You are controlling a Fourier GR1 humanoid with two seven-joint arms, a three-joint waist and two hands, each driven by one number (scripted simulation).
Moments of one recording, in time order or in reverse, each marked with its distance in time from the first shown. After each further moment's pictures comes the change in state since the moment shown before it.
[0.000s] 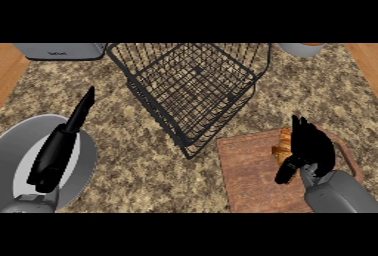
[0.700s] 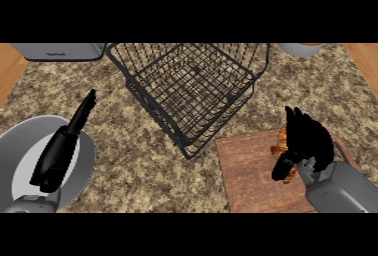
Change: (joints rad) left arm 0.005 0.016 -0.021 0.038 0.016 0.034 -0.033; right arm -0.121 -0.077 0.102 -0.081 -0.133 0.009 0.091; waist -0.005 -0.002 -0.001
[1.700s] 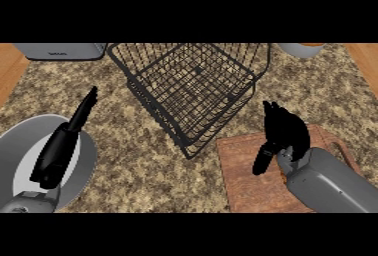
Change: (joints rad) left arm -0.025 0.028 -0.022 0.001 0.028 0.007 0.022; right arm -0.144 0.054 0.087 0.073 -0.128 -0.035 0.022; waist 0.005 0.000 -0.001
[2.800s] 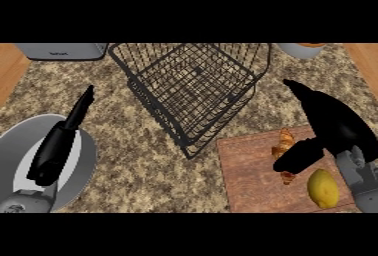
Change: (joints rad) left arm -0.010 0.026 0.001 0.020 0.033 0.011 -0.012; right arm -0.003 -0.220 -0.165 -0.301 -0.236 -0.034 -0.084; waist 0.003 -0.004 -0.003
